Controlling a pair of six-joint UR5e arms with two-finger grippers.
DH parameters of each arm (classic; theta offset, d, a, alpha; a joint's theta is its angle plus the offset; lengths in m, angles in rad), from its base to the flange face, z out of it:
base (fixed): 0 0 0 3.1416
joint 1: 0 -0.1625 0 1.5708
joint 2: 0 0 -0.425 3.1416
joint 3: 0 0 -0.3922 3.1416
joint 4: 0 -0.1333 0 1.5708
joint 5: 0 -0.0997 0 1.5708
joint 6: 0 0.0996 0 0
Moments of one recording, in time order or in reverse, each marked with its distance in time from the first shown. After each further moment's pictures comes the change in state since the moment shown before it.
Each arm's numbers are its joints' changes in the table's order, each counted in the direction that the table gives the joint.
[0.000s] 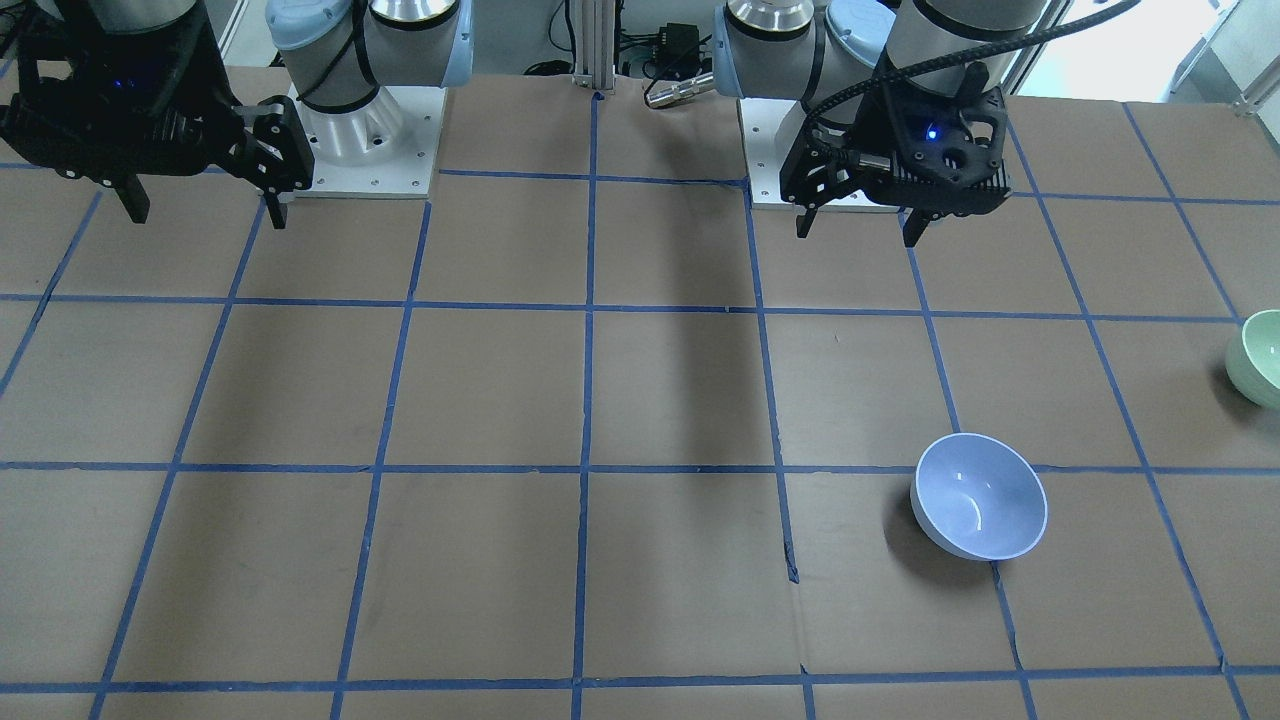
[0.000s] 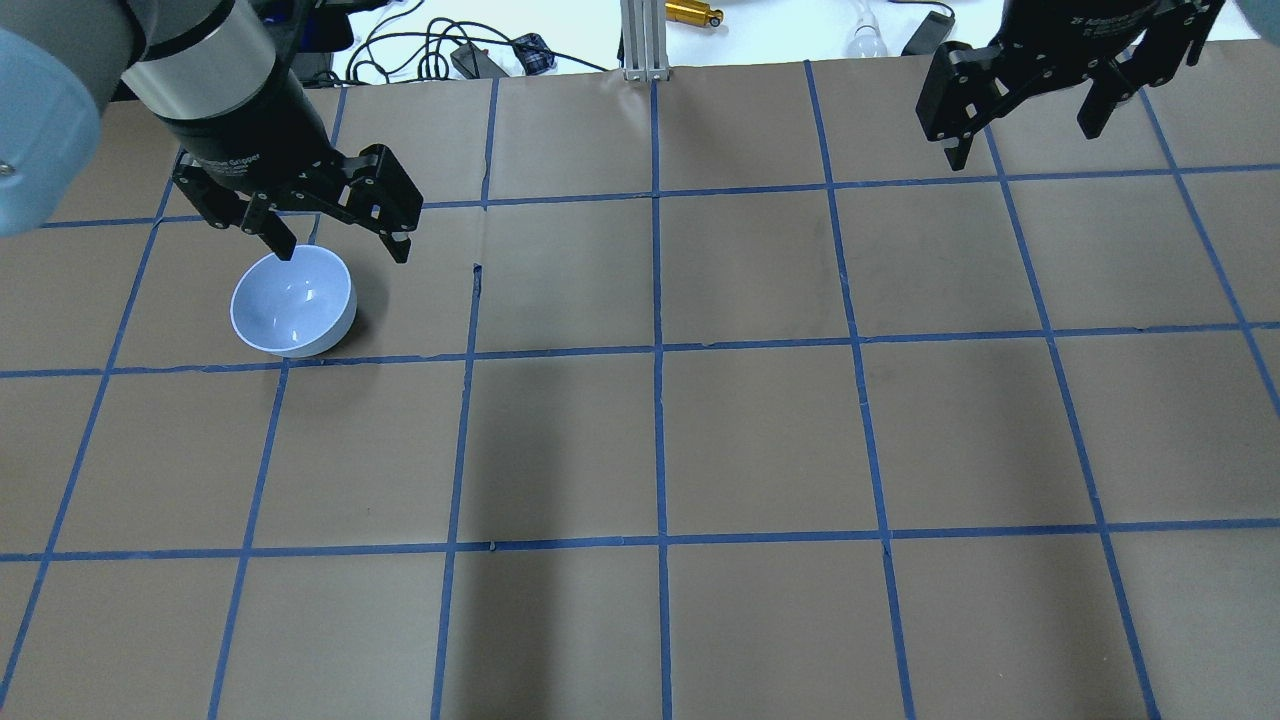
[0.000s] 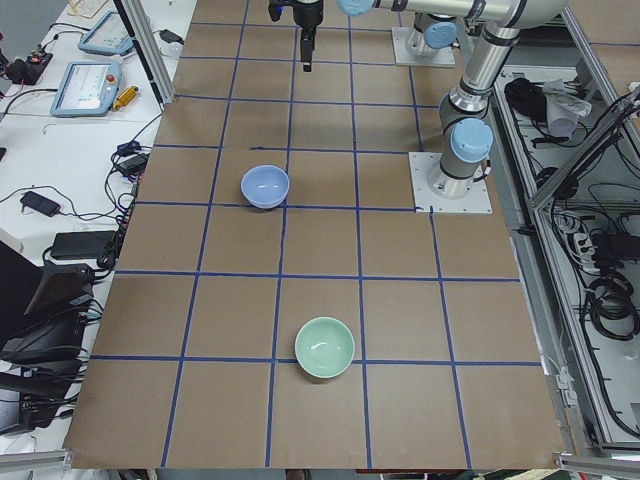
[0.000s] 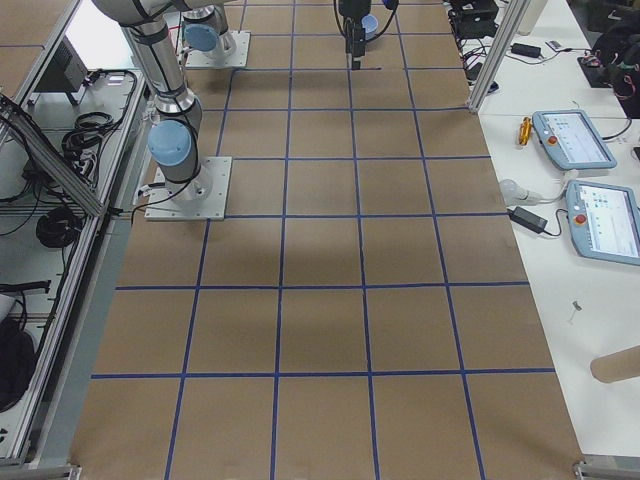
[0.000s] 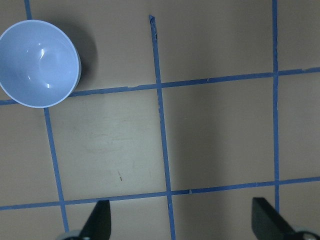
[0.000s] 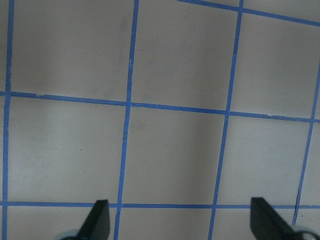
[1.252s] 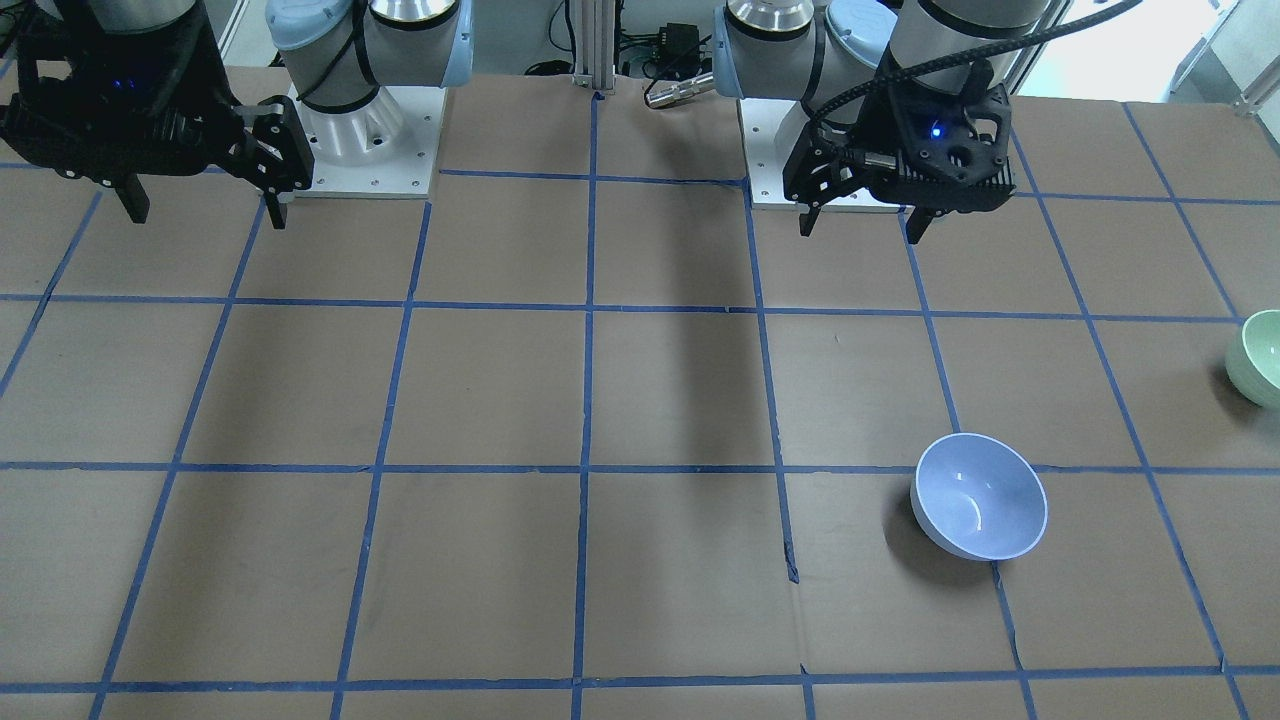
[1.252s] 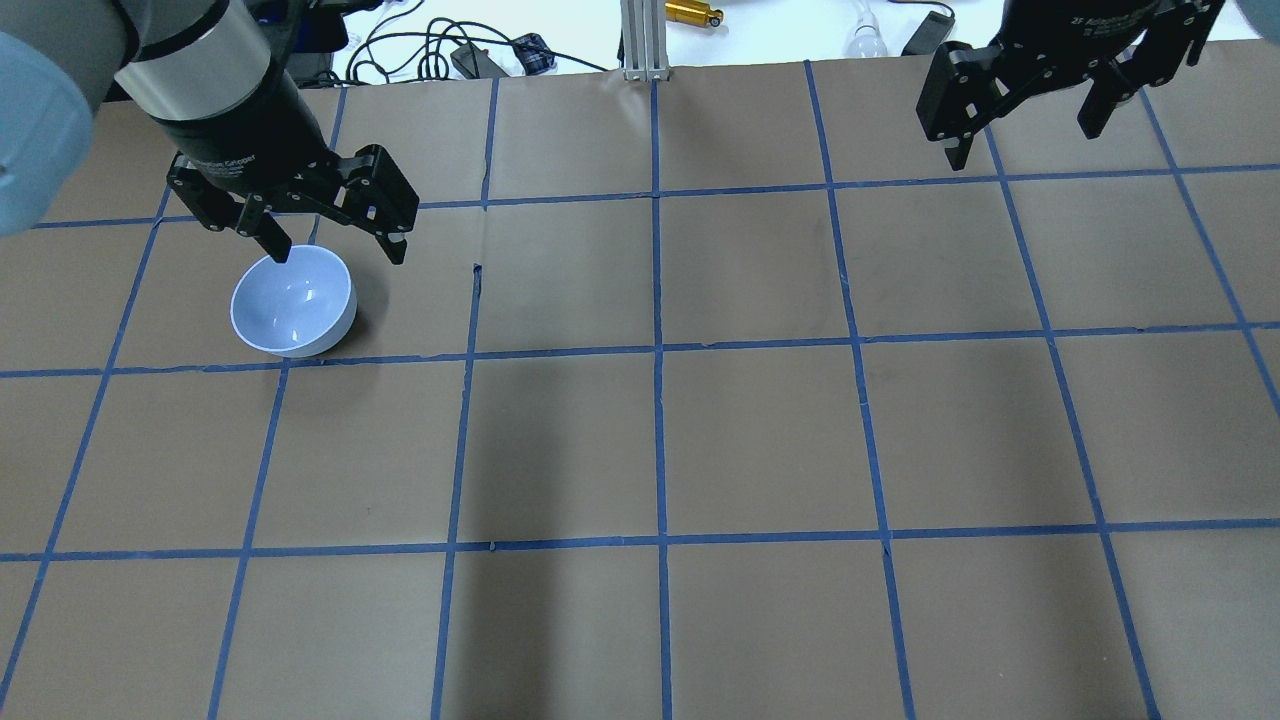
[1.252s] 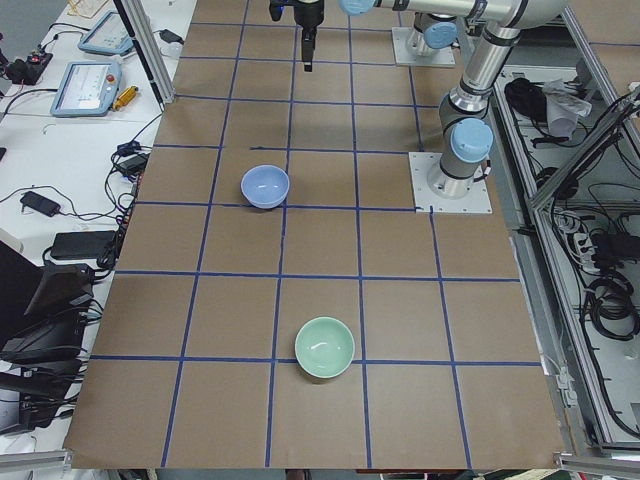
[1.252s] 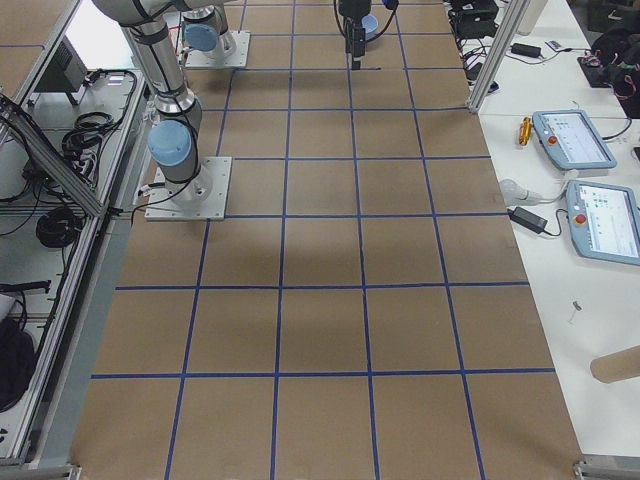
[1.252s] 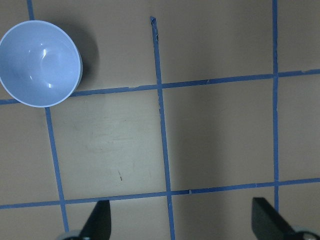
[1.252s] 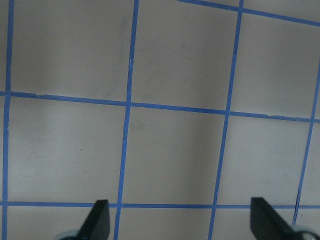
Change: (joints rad) left arm -0.009 -0.004 -0.006 0.007 -0.004 -0.007; right arm 0.000 0.000 0.000 0.000 0.000 0.000
